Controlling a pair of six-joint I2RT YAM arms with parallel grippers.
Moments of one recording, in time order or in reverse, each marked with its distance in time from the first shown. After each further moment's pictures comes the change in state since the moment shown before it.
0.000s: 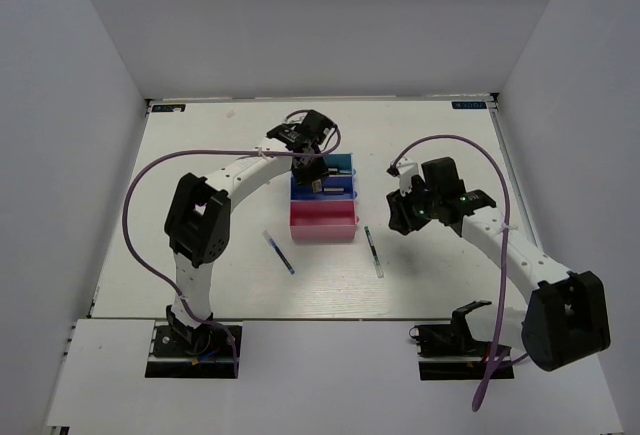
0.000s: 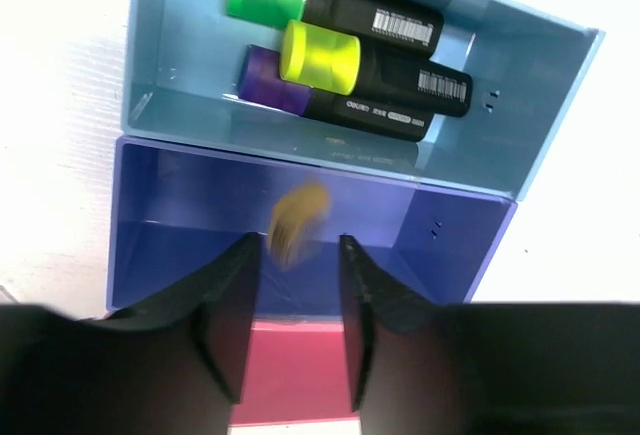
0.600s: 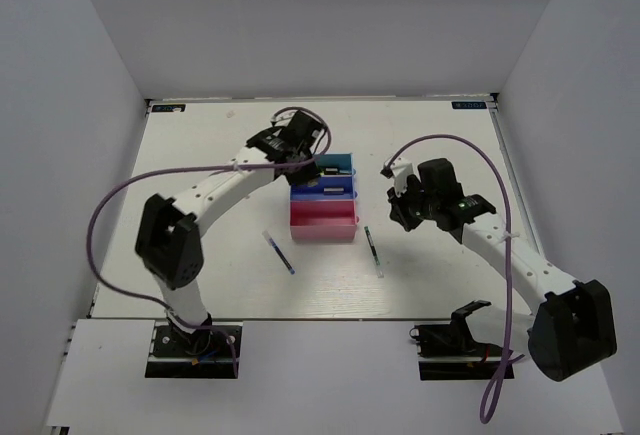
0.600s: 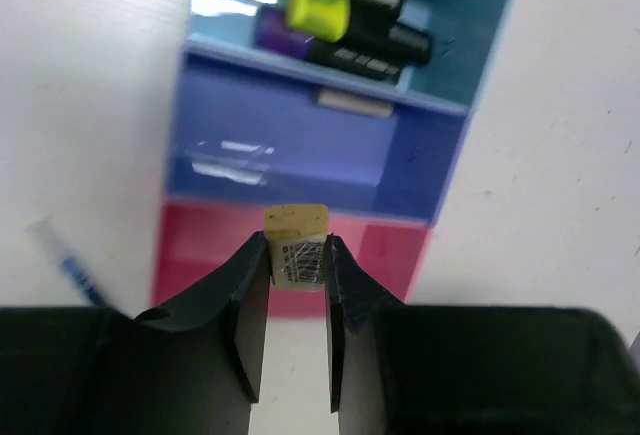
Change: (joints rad) left arm -0.026 -0.288 -0.184 0.011 -0.028 -0.024; right arm 0.069 -0.052 -0.013 0.074 0.034 -0.058
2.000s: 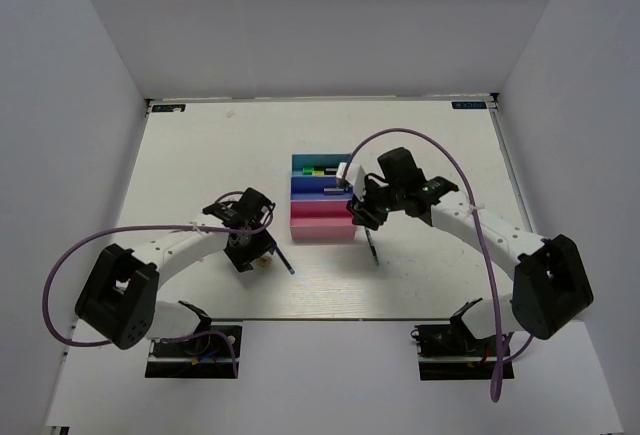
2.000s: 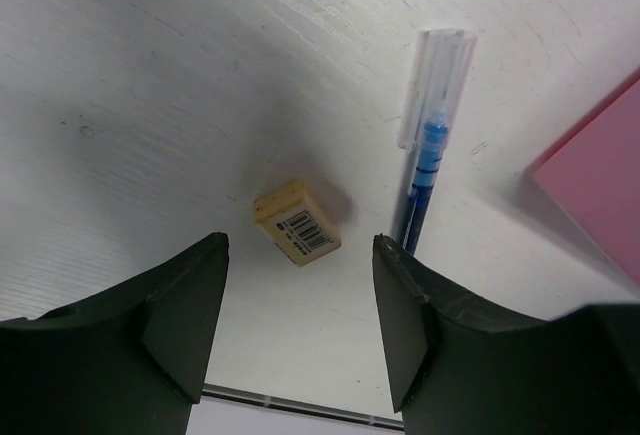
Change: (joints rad) left arm 0.109 -0.374 -0.782 0.068 0.084 -0.244; right arm 0.177 0.252 0.199 0.007 -0.143 -0.293
